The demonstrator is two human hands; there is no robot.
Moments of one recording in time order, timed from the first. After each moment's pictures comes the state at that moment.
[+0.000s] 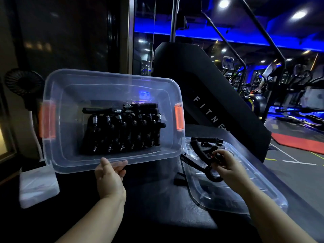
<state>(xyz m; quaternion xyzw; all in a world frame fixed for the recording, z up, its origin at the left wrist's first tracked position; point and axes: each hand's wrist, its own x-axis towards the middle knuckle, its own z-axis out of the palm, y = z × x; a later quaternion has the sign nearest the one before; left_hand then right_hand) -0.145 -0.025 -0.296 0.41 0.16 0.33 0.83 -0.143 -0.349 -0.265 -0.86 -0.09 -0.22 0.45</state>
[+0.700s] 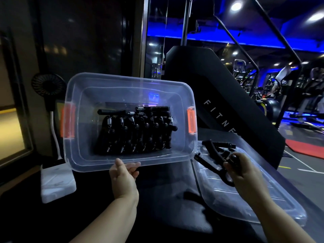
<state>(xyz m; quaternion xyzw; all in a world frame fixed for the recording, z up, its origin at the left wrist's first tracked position) -0.151 -0.026 -0.291 0.40 0.17 0.31 0.84 -0.169 -0.326 -0.252 -0.89 -0.02 -0.33 0.31</state>
